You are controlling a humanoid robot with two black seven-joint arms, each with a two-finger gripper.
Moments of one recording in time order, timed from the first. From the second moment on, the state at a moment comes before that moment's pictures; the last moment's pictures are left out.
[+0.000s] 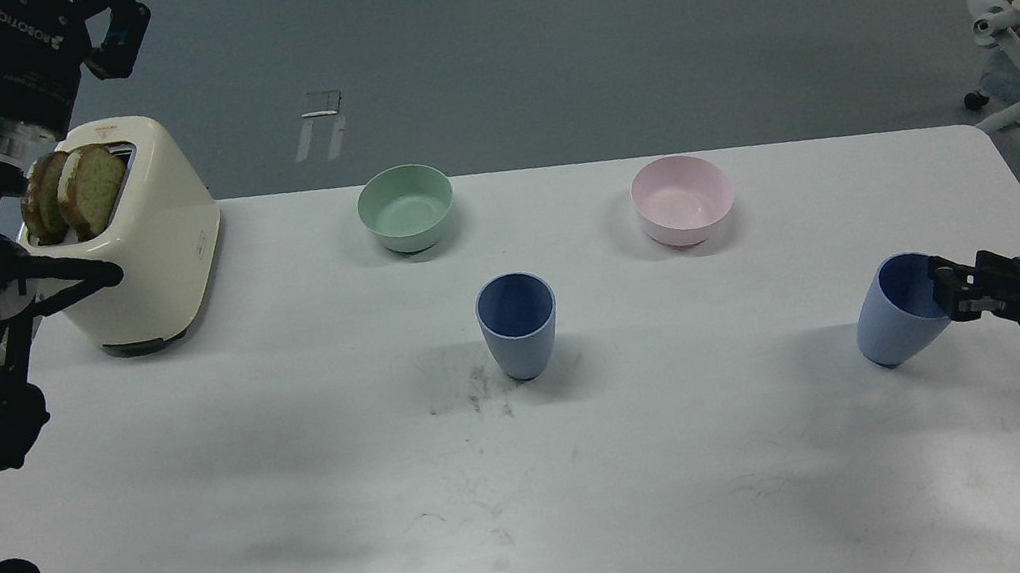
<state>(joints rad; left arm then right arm) -0.63 0.39 -1.44 -1.10 0.64 -0.39 -0.26 0.04 -0.62 1.31 1.58 -2.10 0.49 -0.15</state>
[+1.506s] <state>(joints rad) -0.63 0.40 -1.45 -1.10 0.64 -0.39 -0.26 0.04 -0.62 1.29 1.58 -2.11 0.49 -0.15</state>
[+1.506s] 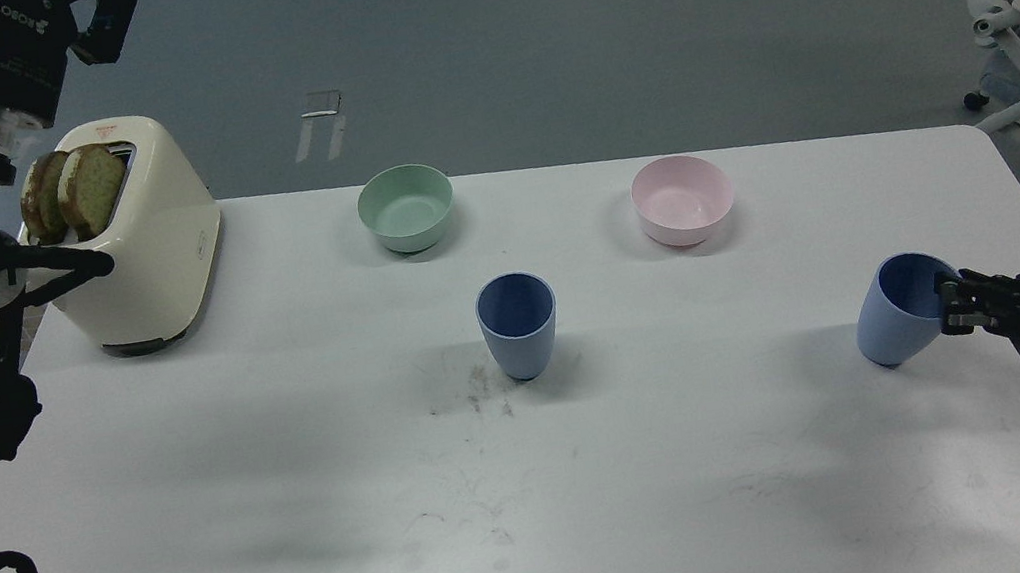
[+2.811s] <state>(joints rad) -0.64 0.41 -1.45 -1.10 0.64 -0.40 -0.26 0.79 -0.31 0.91 1.60 -1.93 0.49 -0.20</state>
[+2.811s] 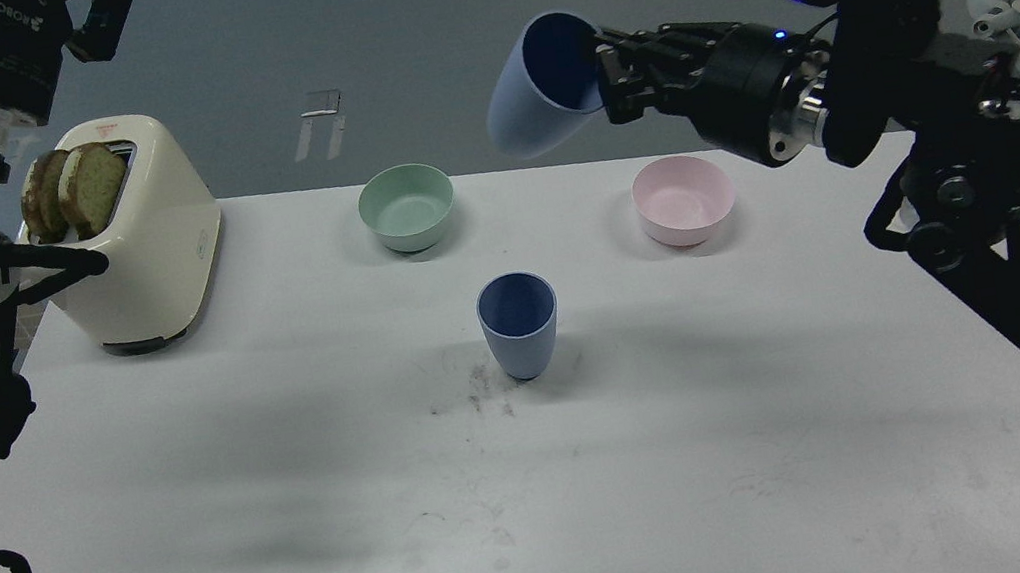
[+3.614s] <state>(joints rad) -0.62 0.42 -1.45 -1.10 0.64 -0.40 -0.26 0.82 -0.26 0.63 1.51 -1.93 0.49 -0.20</state>
